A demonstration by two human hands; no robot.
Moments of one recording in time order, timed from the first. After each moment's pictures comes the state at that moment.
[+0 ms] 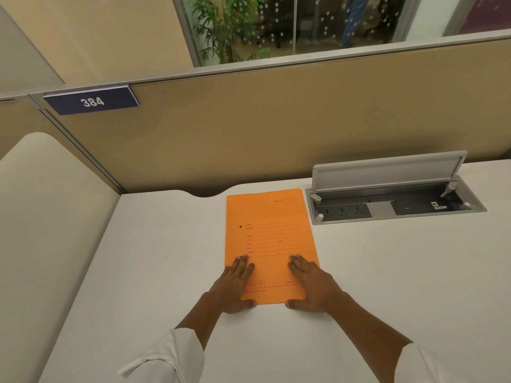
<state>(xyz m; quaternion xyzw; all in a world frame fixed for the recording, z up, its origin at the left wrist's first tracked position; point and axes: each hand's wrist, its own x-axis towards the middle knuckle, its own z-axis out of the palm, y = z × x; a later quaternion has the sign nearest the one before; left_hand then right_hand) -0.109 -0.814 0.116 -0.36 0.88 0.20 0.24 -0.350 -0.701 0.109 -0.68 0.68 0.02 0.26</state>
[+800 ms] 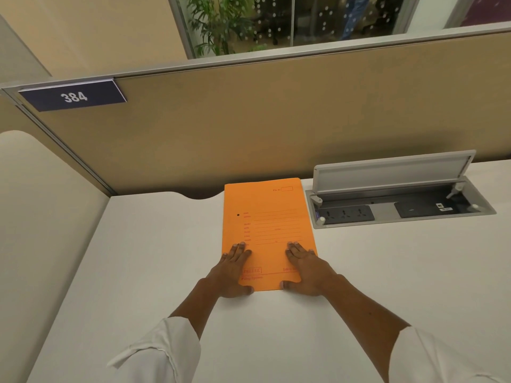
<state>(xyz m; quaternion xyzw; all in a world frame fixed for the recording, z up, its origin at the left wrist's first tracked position) -0.130 -0.867 0.109 -0.37 0.88 0.23 0.19 -0.368 -0.760 0.102 -0.67 0.68 0.04 0.29</state>
